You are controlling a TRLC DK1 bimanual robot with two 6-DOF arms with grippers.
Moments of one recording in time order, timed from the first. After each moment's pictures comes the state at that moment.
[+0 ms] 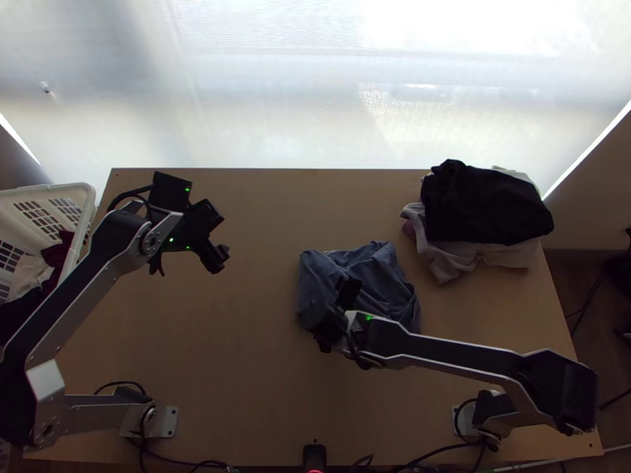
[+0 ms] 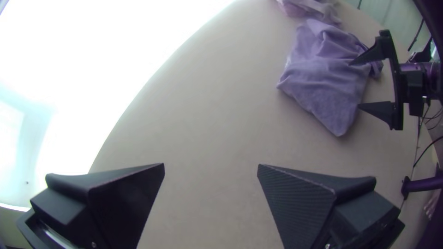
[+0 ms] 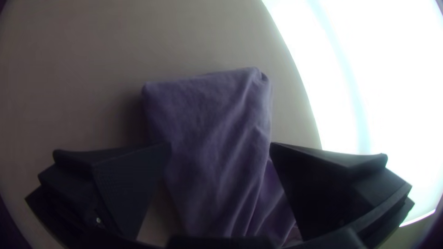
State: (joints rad) left arm -0.31 1.43 1.35 -0.84 0.03 0.60; right arm 1.17 1.61 0.98 -0.28 0.59 -0.30
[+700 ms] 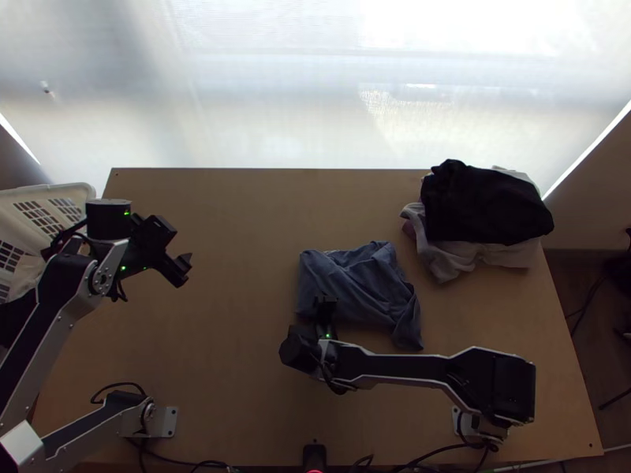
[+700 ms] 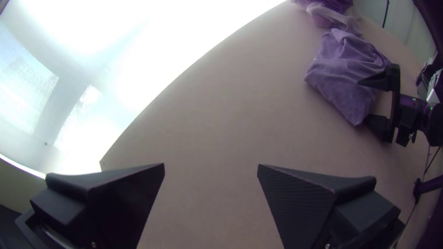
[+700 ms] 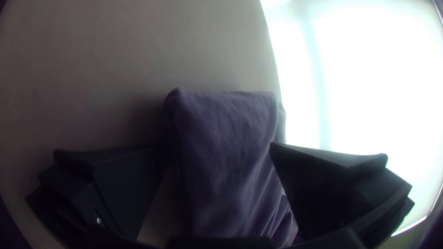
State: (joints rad) left arm -0.11 1.15 1.11 -0.73 0.06 0.64; right arm 1.30 1.90 0.94 0.06 0.88 -0.51
